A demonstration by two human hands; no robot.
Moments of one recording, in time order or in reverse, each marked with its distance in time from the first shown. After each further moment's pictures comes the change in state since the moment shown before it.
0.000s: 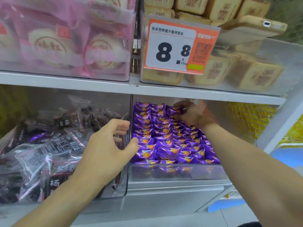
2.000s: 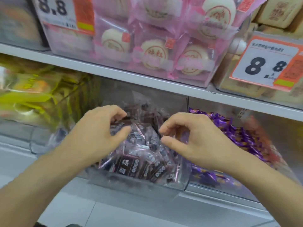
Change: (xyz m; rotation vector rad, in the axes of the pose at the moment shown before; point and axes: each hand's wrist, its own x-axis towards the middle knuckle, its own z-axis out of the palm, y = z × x) left_hand -0.019 -0.036 -0.143 0.509 0.058 0.065; right_hand -0.164 -0.215 0.027 0.098 -0.236 -0.708
